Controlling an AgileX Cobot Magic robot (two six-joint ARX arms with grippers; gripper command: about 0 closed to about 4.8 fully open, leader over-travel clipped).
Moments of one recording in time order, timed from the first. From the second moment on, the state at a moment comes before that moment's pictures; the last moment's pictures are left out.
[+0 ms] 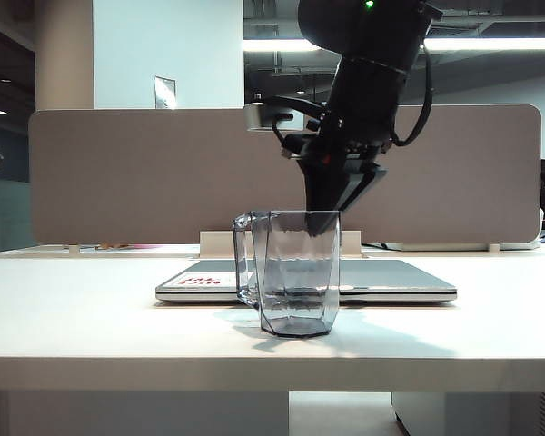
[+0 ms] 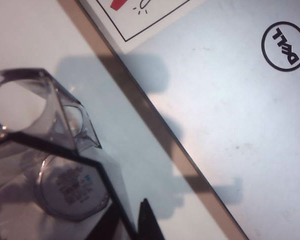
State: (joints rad) left arm -0.13 0.74 0.49 -0.26 0.28 0.05; right arm 0.61 1.77 1.35 -0.64 0.02 -0.33
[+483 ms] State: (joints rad) left arm -0.13 0.74 0.49 -0.26 0.27 0.05; right arm 0.61 1.79 1.37 -0.64 0.02 -0.34
